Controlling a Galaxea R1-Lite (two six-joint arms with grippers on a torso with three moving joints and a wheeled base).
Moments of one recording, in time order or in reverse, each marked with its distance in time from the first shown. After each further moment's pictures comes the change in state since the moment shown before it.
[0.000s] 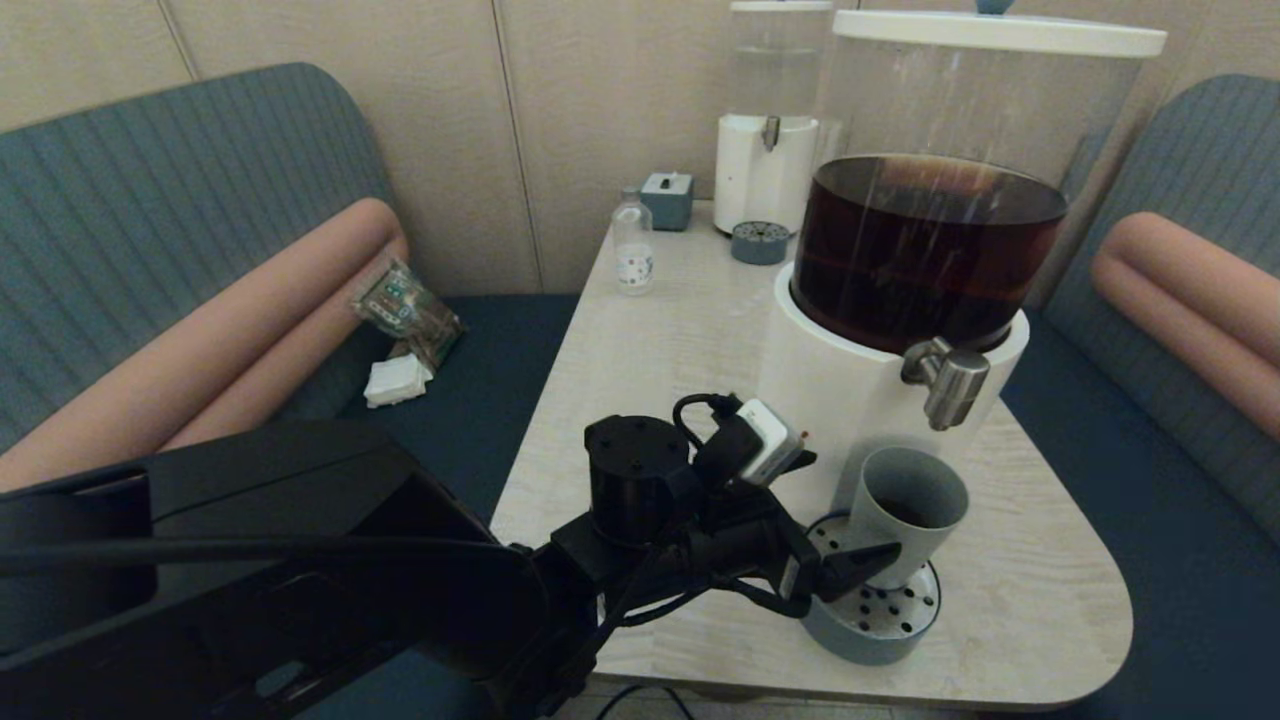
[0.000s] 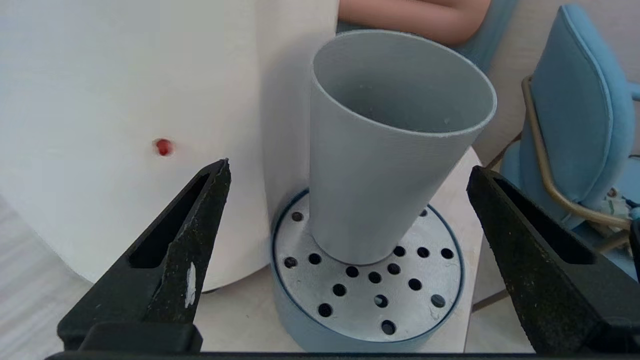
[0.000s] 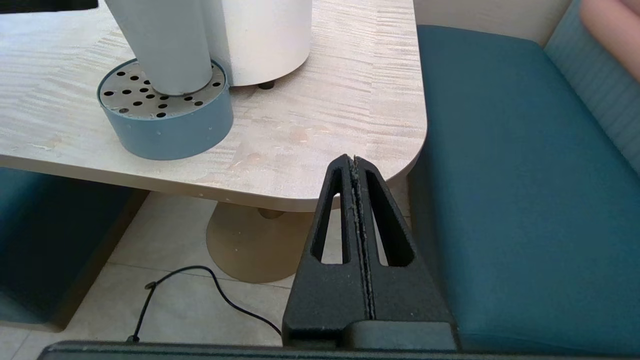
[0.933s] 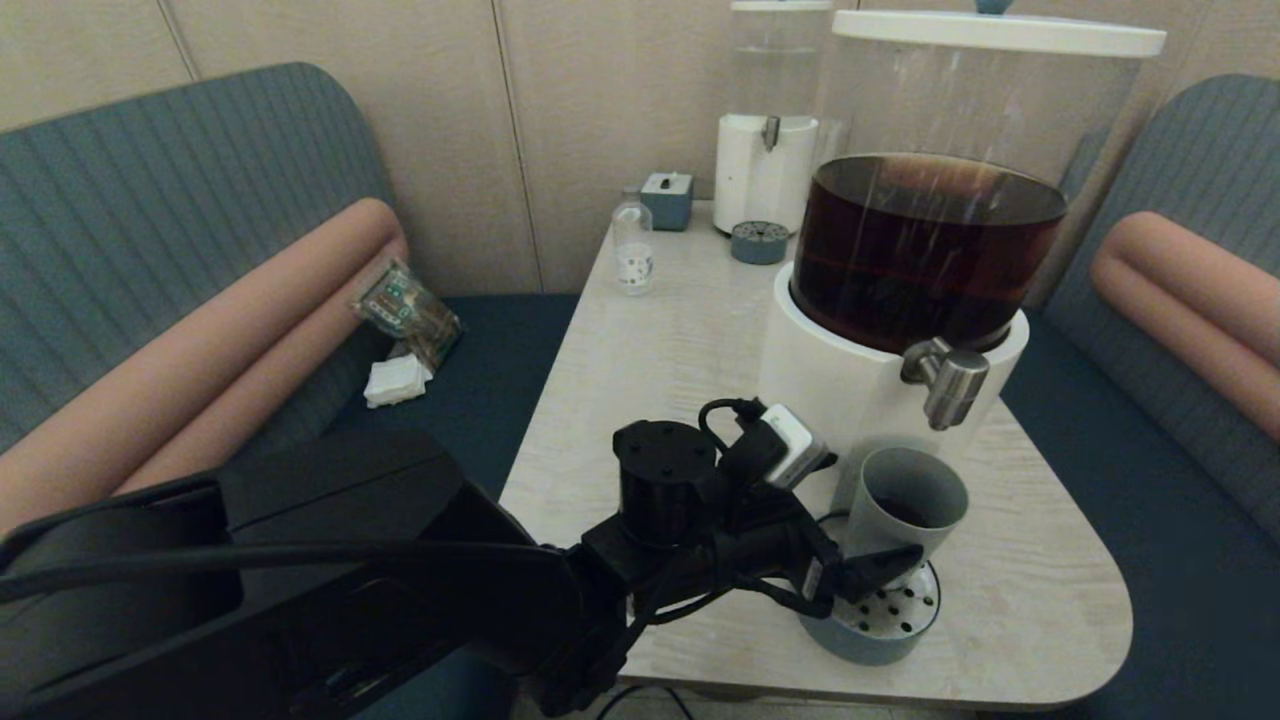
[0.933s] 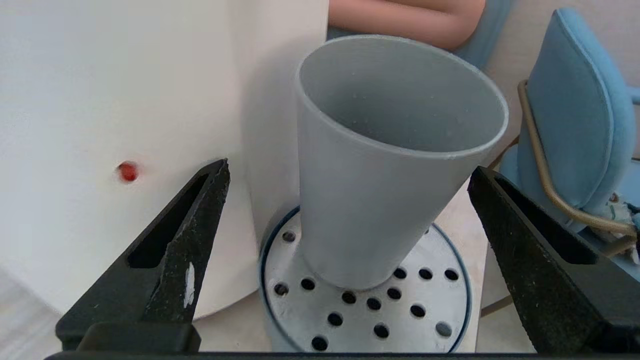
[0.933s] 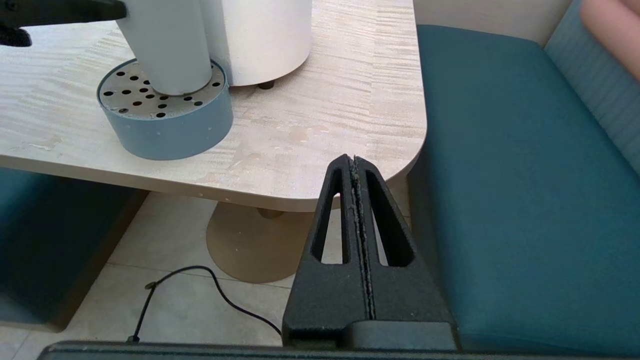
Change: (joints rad) left arm -0.018 0.061 -0.080 -0.002 -0.002 -0.002; right arm 0.000 0.000 0.000 0.000 0.000 0.000
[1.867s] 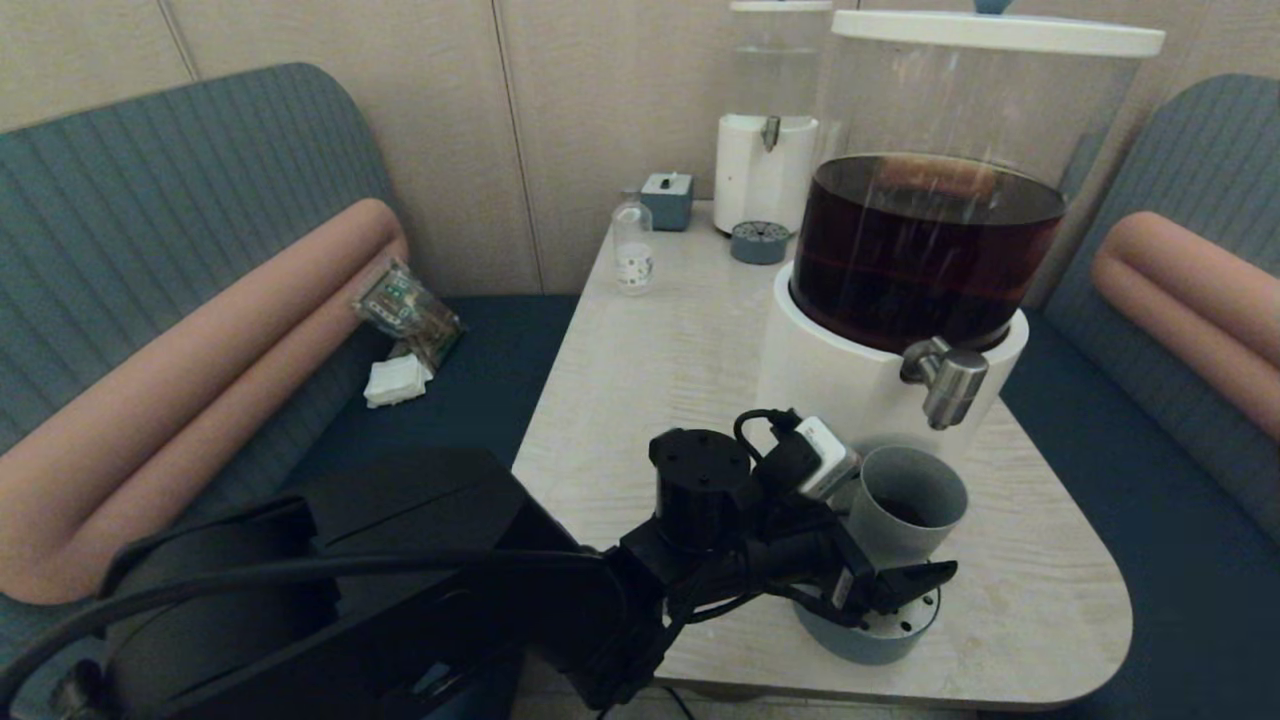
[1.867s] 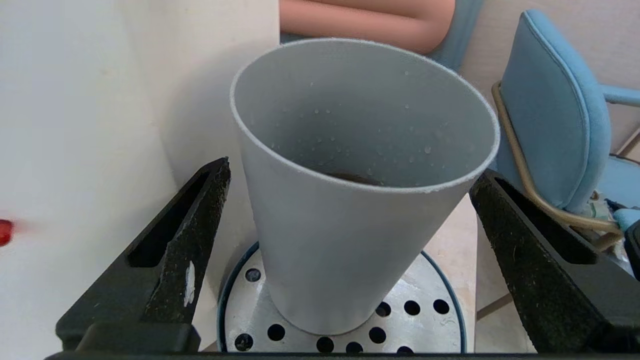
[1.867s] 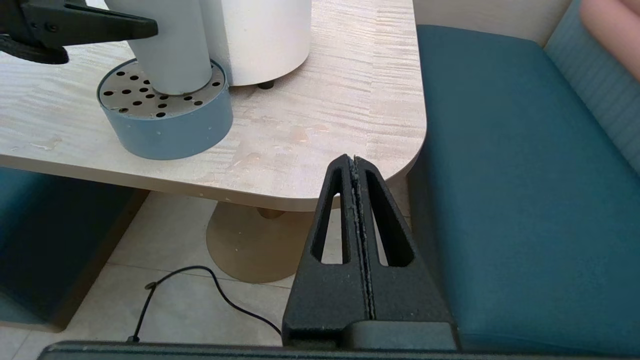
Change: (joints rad) left arm -0.013 0.087 -0.113 0.004 -0.040 0.001; right arm 0.000 0.000 0.000 0.000 0.000 0.000
